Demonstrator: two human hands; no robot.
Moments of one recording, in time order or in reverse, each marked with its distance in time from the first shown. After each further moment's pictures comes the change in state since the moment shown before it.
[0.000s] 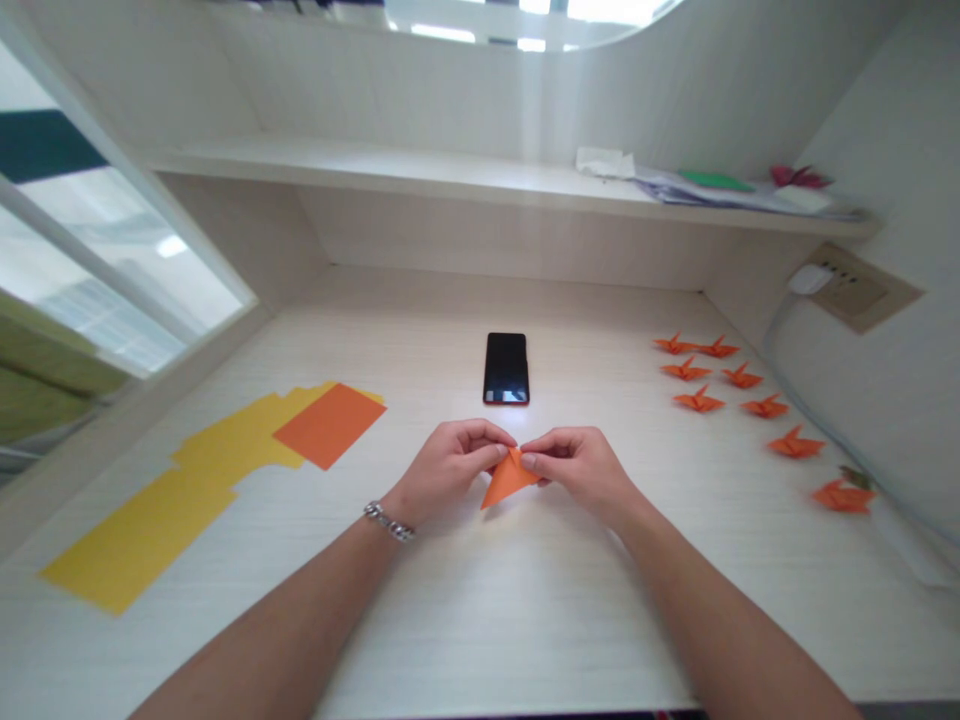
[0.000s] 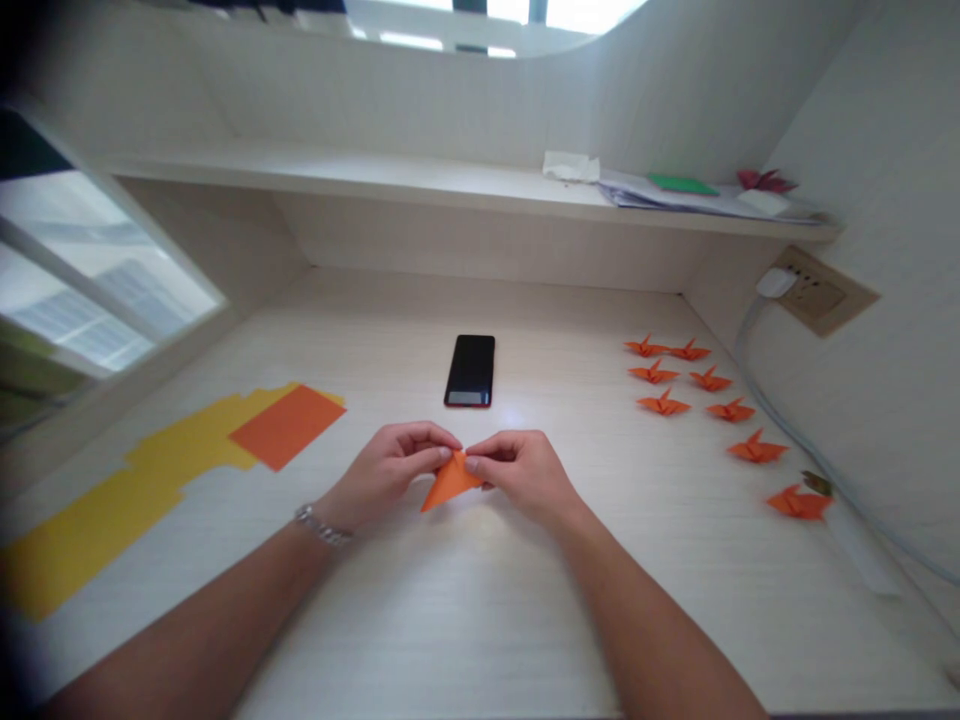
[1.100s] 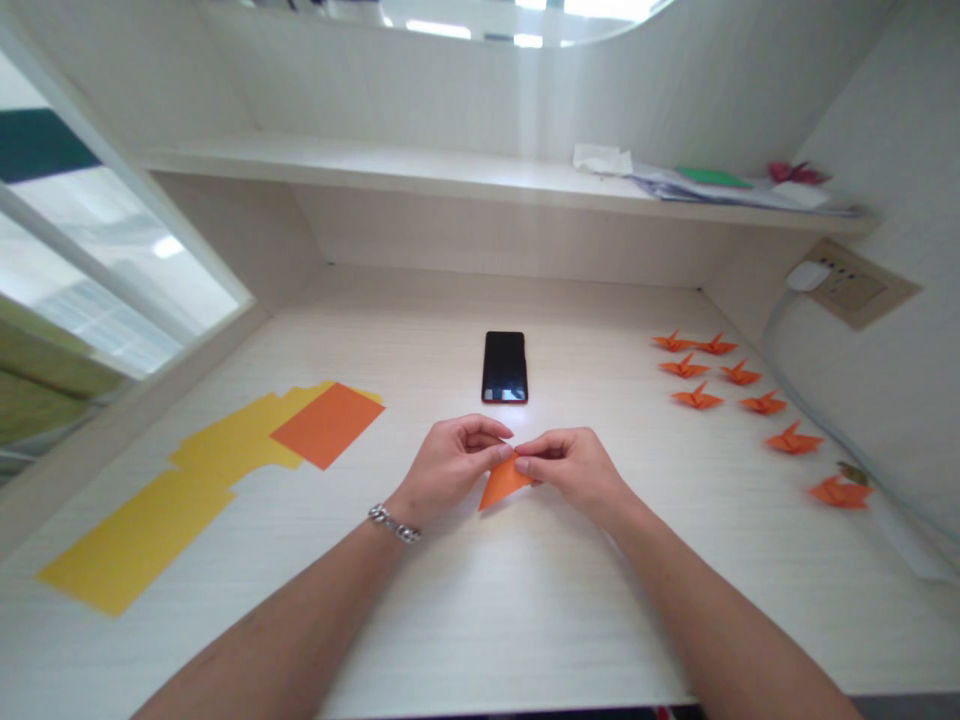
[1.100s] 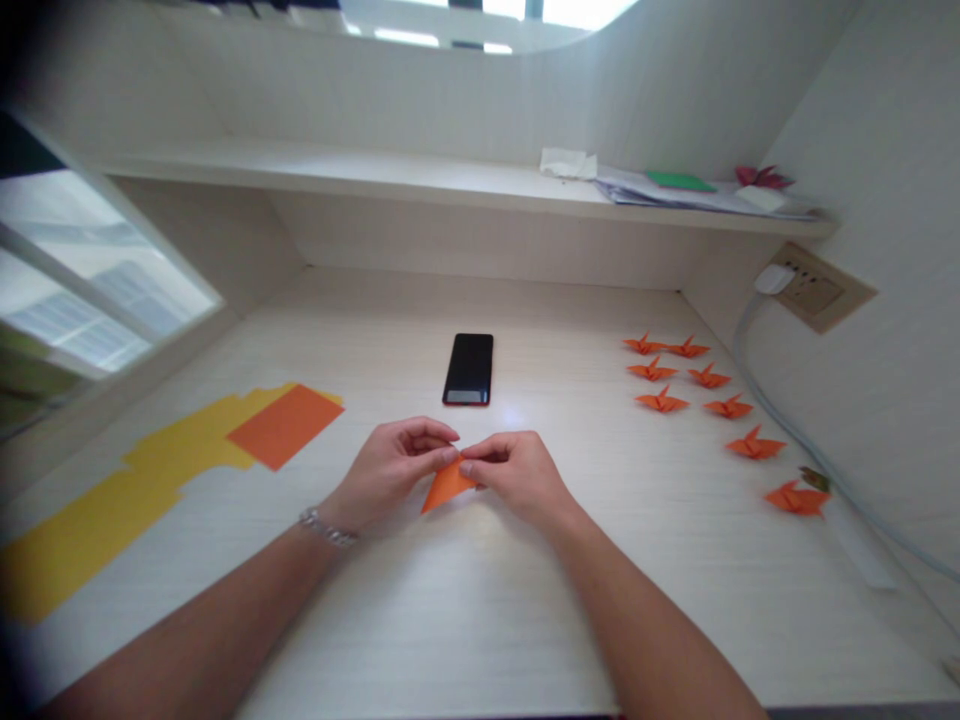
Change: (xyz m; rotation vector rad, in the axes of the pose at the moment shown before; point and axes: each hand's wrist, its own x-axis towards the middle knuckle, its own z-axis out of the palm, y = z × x) left_hand 0.001 -0.007 0.003 0.006 0.089 0.057; right_hand 0.001 0.004 0.006 0.025 0.000 0.036
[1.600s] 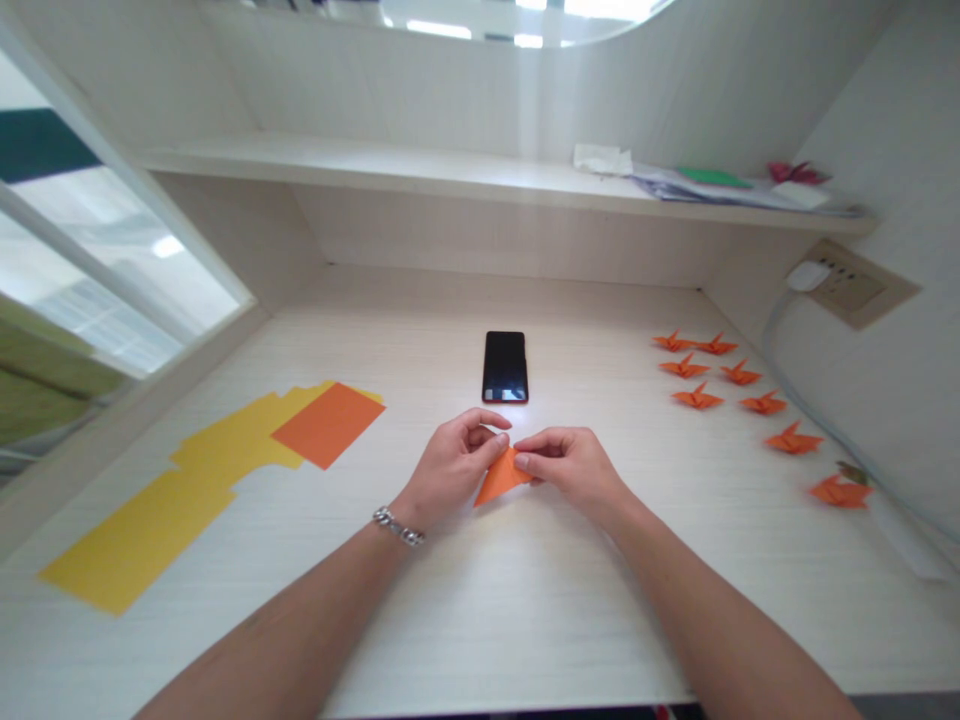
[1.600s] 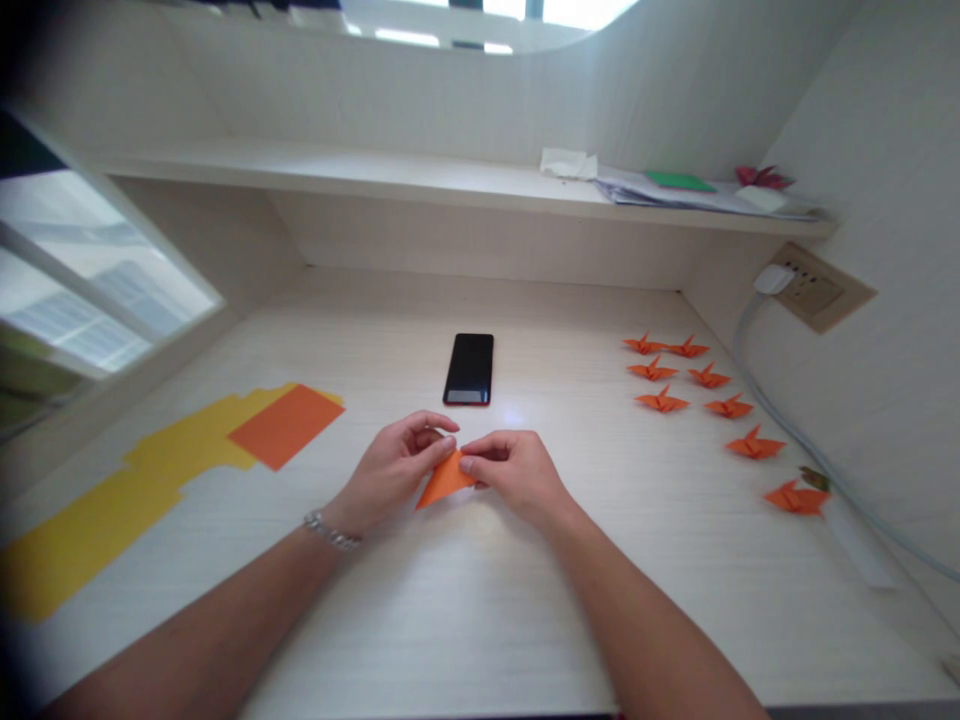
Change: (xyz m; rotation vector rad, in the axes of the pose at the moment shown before) left_hand -0.001 0.001 0.002 0.104 0.032 0.042; right_hand 0.002 0.002 0.003 0.038 0.020 0.024
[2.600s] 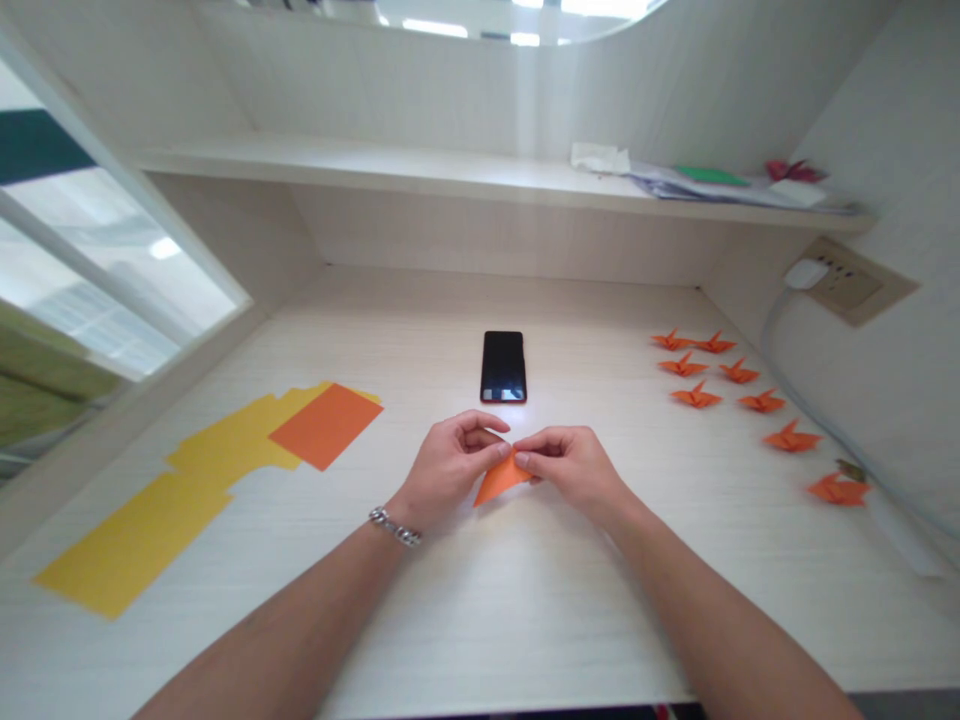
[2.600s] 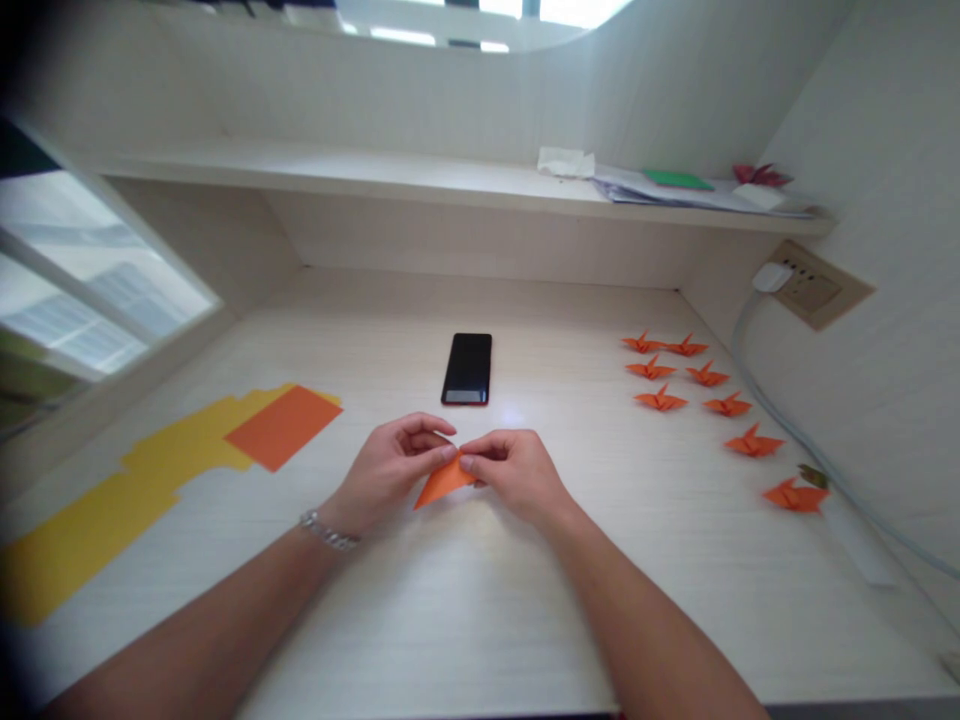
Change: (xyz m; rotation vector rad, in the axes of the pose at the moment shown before) left_hand -0.001 -0.001 0.000 -0.129 -0.004 -0.051; right_hand 0.000 0.001 -0.001 -0.008 -0.008 -0.041
